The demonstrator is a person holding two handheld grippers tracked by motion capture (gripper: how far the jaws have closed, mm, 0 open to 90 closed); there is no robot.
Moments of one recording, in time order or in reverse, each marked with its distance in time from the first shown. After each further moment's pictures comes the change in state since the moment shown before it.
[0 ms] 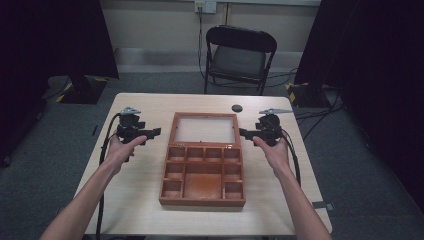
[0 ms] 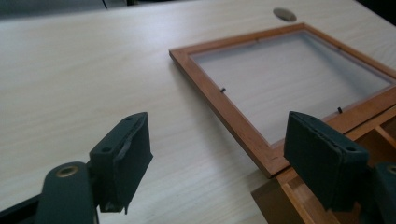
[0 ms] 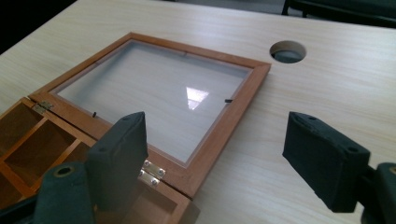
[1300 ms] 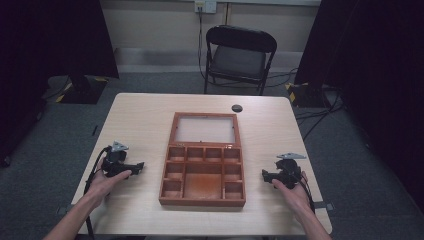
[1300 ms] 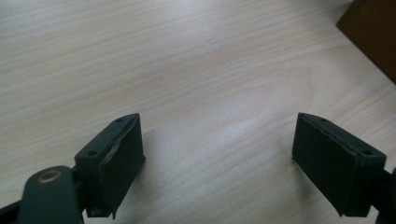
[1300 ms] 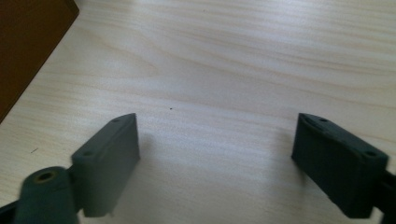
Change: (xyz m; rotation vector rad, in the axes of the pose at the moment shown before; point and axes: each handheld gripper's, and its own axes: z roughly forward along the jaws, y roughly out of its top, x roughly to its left) left arm 0.024 -0.110 -0.022 0.123 0.144 0.080; right arm -0.026 -0.137 -0.035 0.172 -0.298 0.034
